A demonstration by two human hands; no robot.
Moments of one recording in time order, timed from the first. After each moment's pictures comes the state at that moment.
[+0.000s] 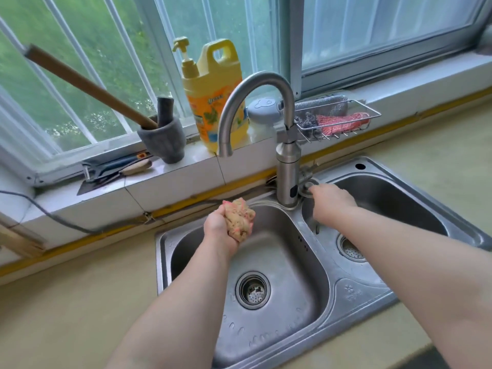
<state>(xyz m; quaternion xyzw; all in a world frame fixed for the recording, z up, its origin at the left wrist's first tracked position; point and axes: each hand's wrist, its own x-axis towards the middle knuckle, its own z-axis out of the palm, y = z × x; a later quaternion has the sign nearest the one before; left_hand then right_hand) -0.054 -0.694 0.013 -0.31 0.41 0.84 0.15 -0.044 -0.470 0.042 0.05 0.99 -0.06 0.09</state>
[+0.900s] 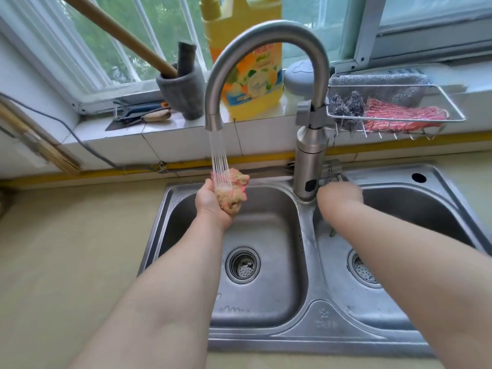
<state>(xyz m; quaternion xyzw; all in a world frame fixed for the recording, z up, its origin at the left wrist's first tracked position) -0.077 -0.667 -0.006 -0.36 0.36 0.86 -0.08 -0.118 -0.445 0.011 -0.15 0.96 0.16 0.17</state>
